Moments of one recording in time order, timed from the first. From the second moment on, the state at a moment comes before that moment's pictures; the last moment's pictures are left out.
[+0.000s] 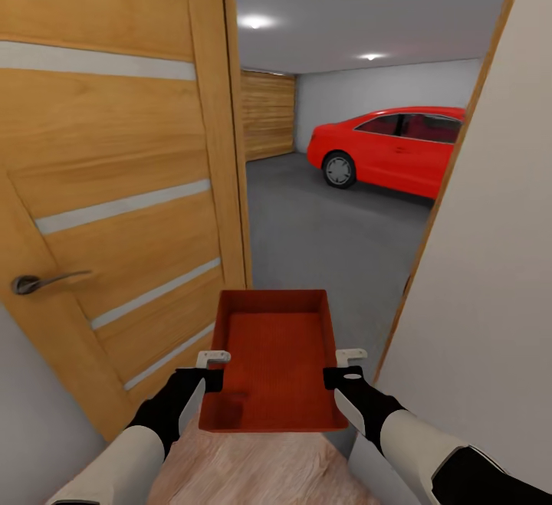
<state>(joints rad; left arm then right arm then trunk) -0.67 -0.10 0.00 -0.54 0.01 0.47 0.10 -0.80 0.08 0.57 -0.24 -0.50 0.12 -0.29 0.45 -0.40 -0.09</state>
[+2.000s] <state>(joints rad) -0.67 -0.10 0.00 -0.54 0.00 0.47 0.10 -0.80 0.08 0.57 -0.24 -0.50 0.12 -0.29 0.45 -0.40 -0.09</state>
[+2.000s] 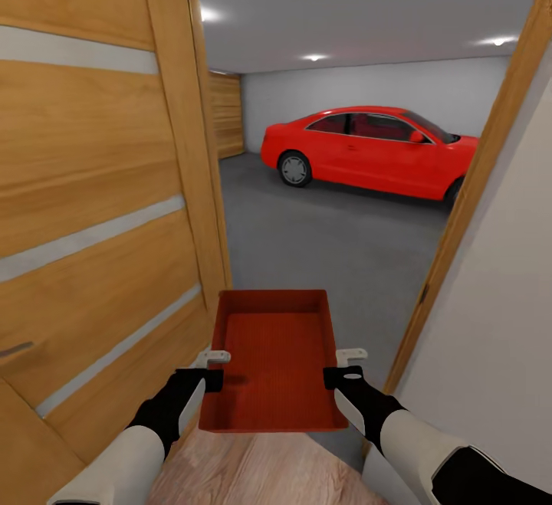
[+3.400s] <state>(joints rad) -0.67 -0.10 0.00 -0.54 0.00 0.46 0.10 -0.80 0.08 0.57 -0.24 -0.50 0.12 -0.29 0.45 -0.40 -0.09</state>
